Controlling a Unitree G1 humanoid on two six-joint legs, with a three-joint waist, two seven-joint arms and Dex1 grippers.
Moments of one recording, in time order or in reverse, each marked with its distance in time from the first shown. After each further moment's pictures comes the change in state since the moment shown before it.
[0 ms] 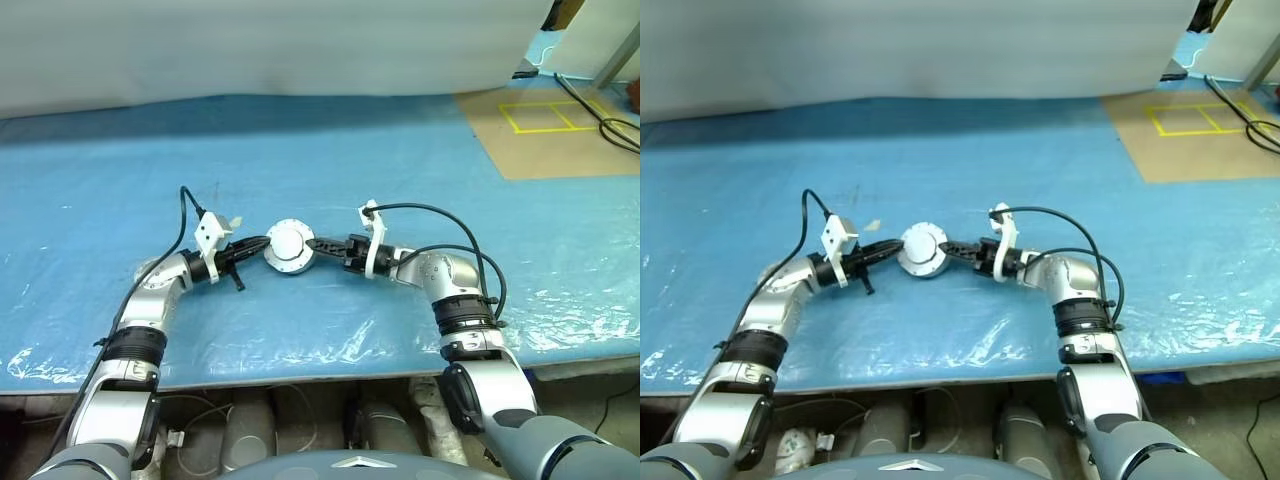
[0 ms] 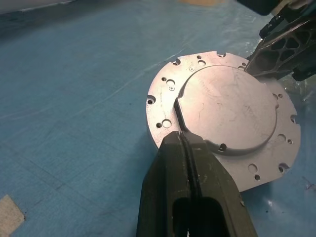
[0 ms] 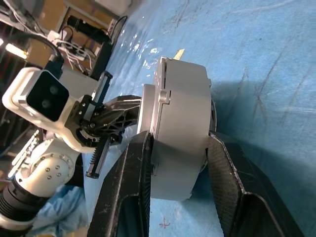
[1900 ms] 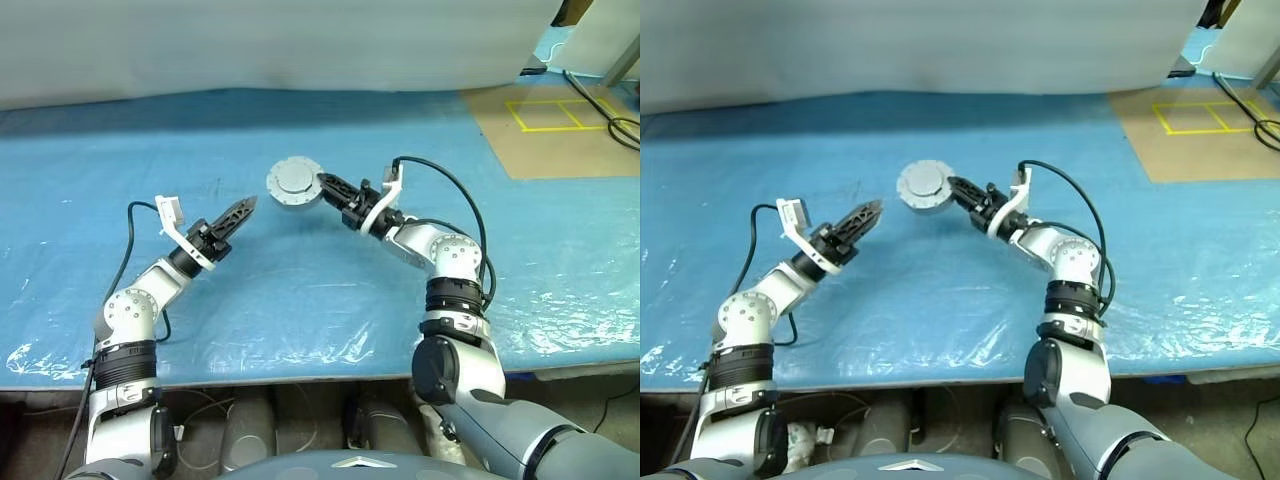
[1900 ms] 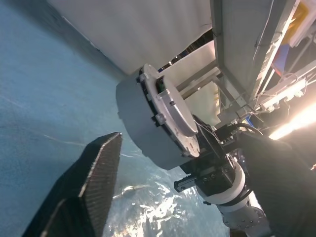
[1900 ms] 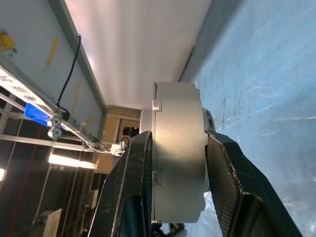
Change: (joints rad) left arm 0.075 -0.126 0.351 -0.415 -0.736 0.945 0.371; right arm -0.127 0.173 -0.427 -0.036 0.453 0.115 -0.516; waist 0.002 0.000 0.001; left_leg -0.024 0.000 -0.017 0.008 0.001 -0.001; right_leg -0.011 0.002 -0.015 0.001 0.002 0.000
